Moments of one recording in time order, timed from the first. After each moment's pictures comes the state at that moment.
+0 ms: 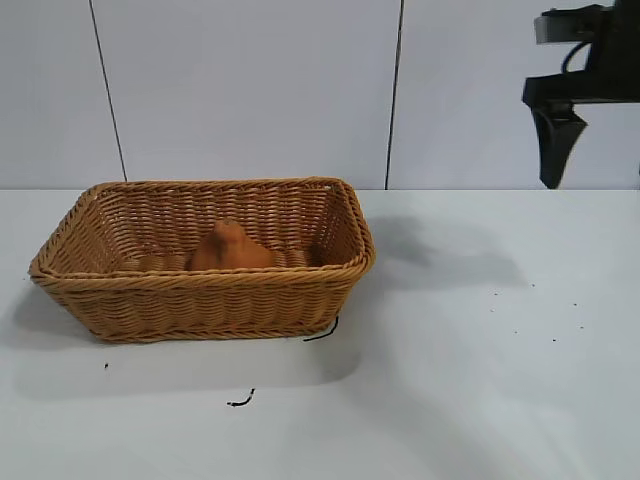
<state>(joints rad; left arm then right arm) -0.03 0.00 -0.50 -0.05 1.07 0.00 0.06 1.82 -1.45 -0.02 1.21 0.07</state>
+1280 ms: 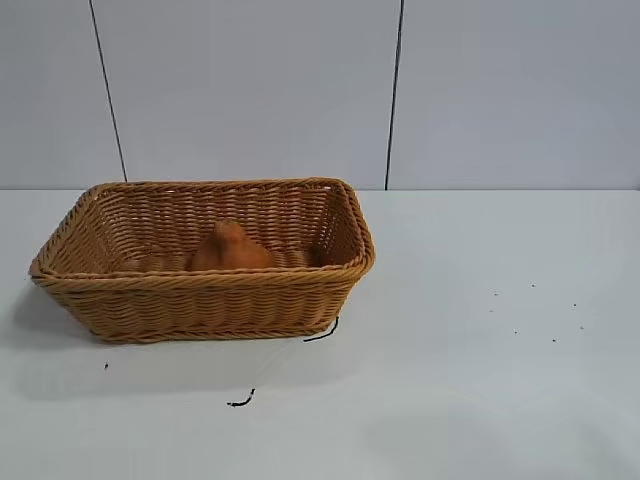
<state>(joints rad) -0.03 0.00 -0.50 -0.05 1.07 0.00 0.06 0.01 -0.50 0.01 1.02 0.02</state>
